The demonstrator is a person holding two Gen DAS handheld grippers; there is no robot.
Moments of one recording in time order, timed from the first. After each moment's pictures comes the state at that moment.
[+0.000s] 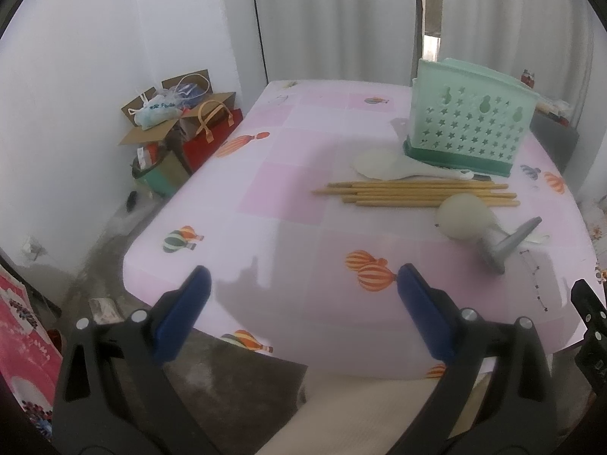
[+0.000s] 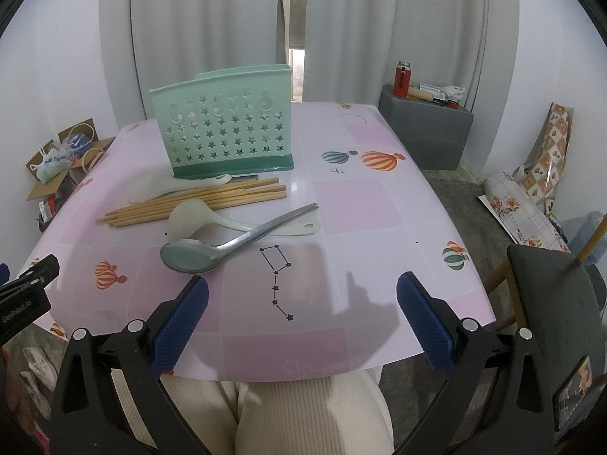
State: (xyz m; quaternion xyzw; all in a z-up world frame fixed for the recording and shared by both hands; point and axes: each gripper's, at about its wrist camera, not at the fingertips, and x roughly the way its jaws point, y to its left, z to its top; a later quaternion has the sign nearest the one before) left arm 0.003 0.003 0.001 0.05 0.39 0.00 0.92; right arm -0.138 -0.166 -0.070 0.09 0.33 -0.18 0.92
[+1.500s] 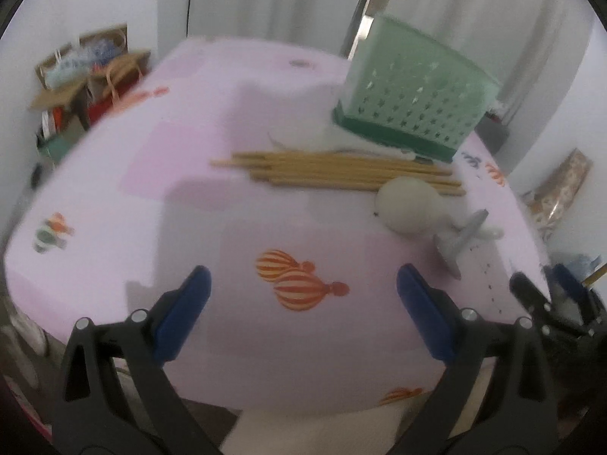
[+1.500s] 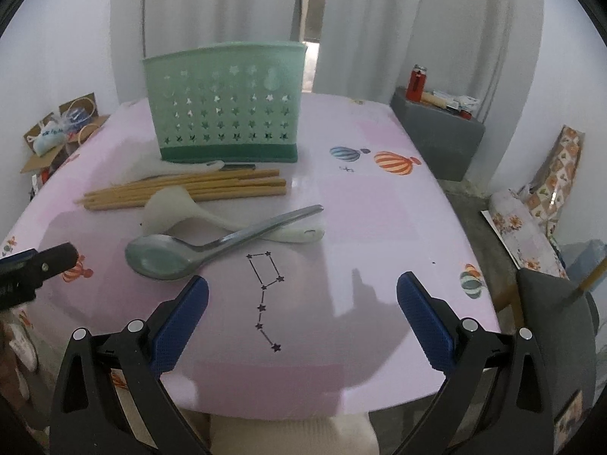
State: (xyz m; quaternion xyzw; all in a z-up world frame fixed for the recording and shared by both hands) left arm 0.056 -0.006 -0.053 -0.04 0.45 -0.18 0.87; right arm -0.101 -0.176 -0.096 0.04 0.35 -0.17 0.92
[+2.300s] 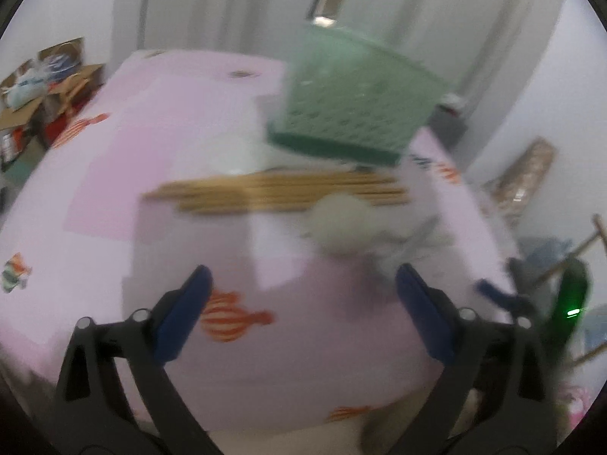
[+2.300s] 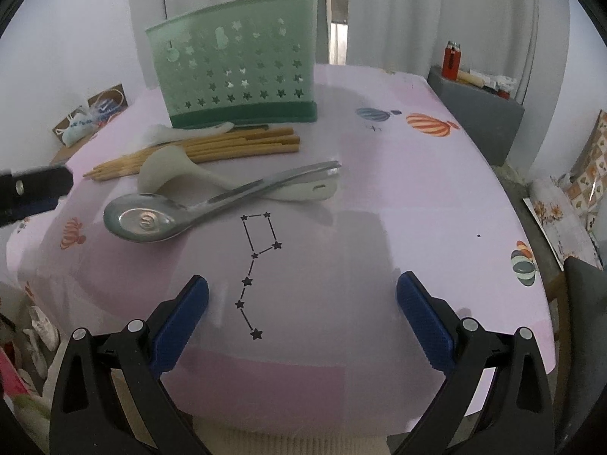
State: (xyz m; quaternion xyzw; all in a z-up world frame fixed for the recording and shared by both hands) left arm 0.057 -0.039 -0.032 -0.05 0.43 -0.27 0.86; right arm -0.098 -0.202 -0.138 0.08 0.36 -0.09 0.93
